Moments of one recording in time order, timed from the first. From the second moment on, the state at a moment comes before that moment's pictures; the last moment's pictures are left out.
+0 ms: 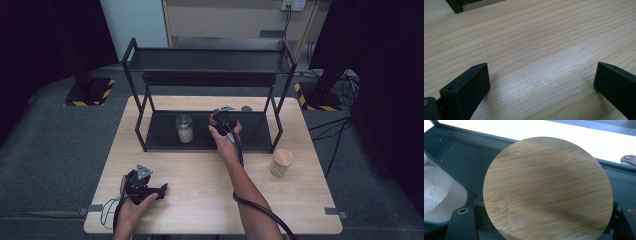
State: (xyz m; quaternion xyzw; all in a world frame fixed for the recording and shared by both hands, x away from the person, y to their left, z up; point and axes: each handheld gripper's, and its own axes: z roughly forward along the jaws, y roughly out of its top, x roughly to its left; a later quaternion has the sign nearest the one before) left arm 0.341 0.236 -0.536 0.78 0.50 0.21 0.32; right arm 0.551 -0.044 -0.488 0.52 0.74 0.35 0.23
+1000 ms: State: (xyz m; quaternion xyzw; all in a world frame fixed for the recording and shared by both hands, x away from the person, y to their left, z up) left arm 0.341 0.236 -0.536 0.78 0.50 0.21 0.32; right arm 0.549 -0.045 -0.490 0.51 0.74 0.36 0.25
